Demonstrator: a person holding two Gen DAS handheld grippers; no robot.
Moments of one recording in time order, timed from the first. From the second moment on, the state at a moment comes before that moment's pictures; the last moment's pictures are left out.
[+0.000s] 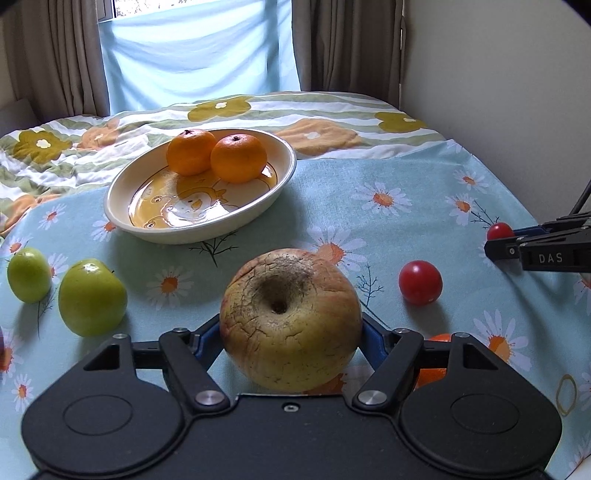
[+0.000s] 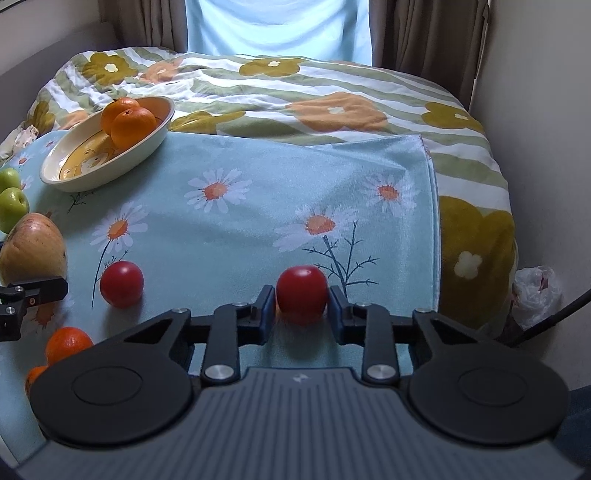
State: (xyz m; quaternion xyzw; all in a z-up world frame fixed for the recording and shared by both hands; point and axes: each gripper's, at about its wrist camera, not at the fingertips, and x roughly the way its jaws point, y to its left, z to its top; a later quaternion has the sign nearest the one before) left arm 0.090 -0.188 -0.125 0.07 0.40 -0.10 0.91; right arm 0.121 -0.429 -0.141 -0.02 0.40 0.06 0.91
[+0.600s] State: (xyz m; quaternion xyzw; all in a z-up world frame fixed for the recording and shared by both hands) left arm 0.056 -0.155 -0.081 0.06 0.36 -0.07 0.93; right arm 0.095 -0.398 -0.080 -0.04 0.36 0.10 0.93
